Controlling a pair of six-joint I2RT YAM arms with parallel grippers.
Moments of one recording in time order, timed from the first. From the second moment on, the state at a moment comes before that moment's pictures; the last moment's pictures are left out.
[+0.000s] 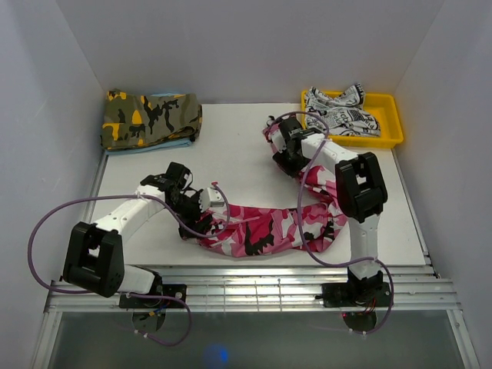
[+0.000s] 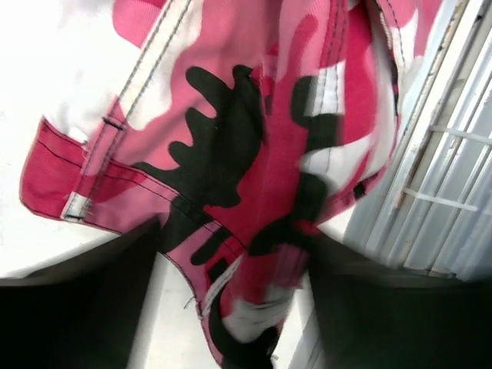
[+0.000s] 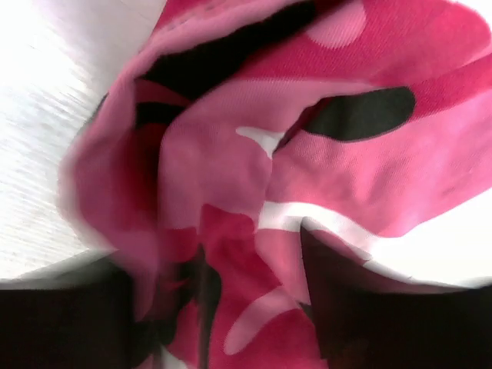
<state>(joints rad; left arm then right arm) -0.33 1.36 0.86 -0.86 0.55 0.89 0.44 2.11 1.63 -0.71 0.11 -0.40</state>
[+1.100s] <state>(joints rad) 0.48 1.69 1.61 -1.19 0.49 0.47 -0.59 1.10 1.00 -0.76 -0.52 -0.38</state>
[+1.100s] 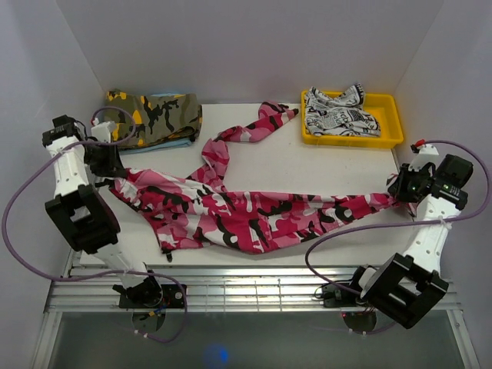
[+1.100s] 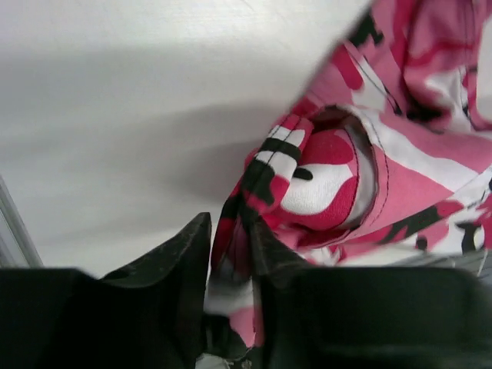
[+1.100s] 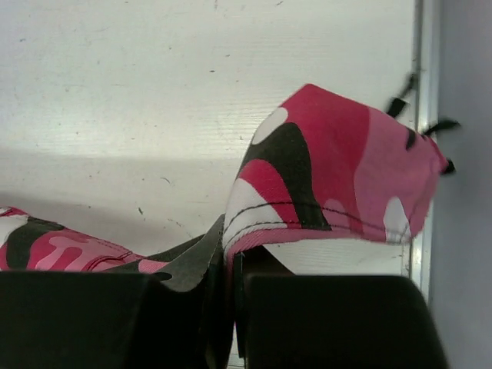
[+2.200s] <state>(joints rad) 0.06 1.11 0.80 -1.27 0.48 1.38 -0.38 1.28 1.11 -0.80 -0.51 -0.66</state>
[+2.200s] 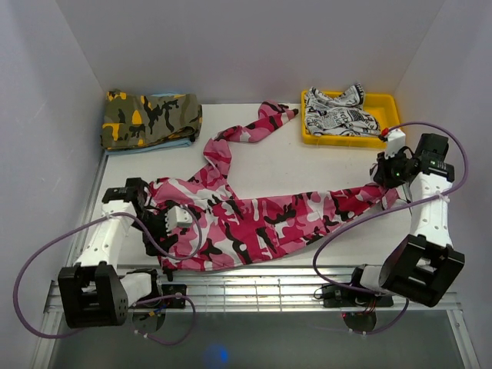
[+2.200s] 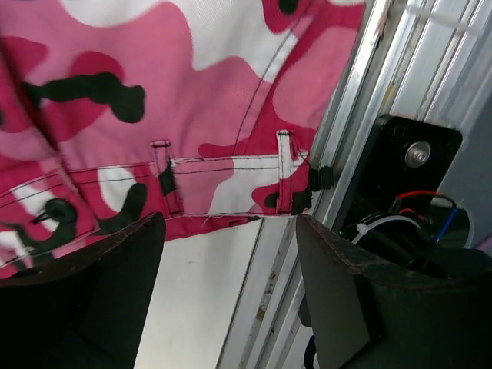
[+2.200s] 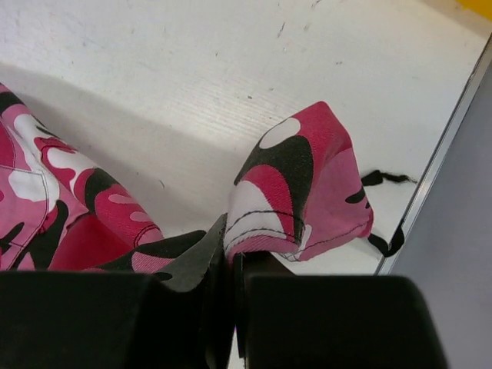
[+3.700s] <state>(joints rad) -0.38 2.61 2.25 -0.21 0.06 0.33 -0.24 0.90 1.01 -0.68 -0.80 -0.49</state>
